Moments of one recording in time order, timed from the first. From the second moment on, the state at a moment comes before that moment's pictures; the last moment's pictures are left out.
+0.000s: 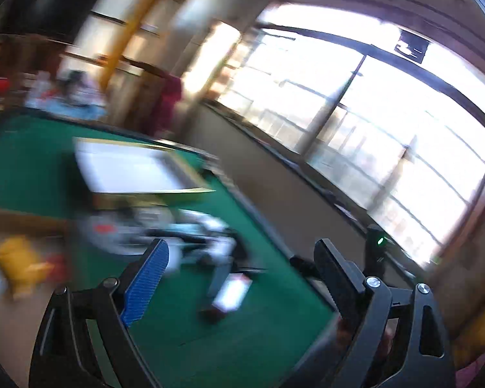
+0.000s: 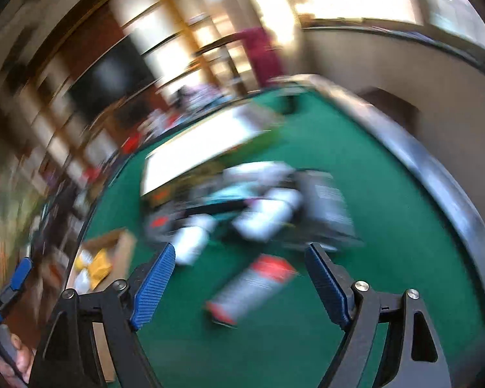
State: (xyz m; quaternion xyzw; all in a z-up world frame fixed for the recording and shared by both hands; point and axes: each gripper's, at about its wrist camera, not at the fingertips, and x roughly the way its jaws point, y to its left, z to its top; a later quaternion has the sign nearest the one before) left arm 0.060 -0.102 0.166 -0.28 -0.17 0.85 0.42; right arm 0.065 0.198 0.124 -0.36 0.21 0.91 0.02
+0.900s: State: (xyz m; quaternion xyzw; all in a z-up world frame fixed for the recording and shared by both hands) left arm 0.022 0.131 0.095 -0.43 -0.09 0.72 0.54; right arm 0.108 0.352 0.063 -0.28 0.28 0.91 0.11
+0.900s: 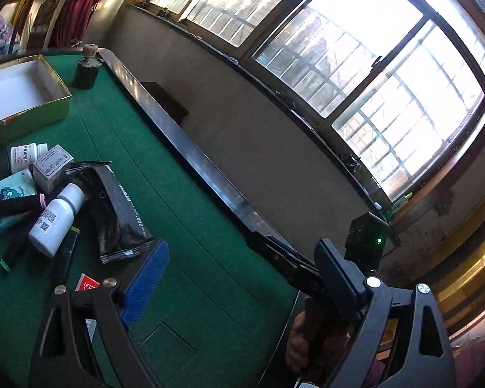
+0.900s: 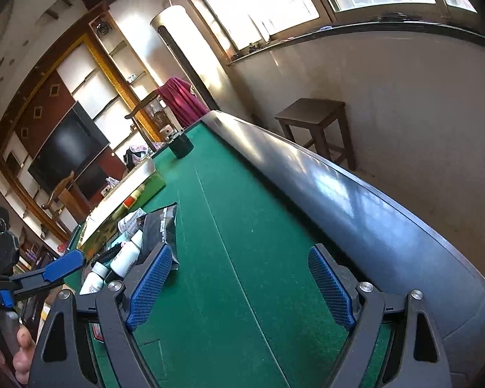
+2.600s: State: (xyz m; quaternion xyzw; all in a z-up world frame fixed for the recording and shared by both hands) left arm 0.083 -0.102 0.119 -0.35 -0.14 0.87 0.31; right arm 0.098 0.349 0.056 -0.34 0.25 0.90 0.13
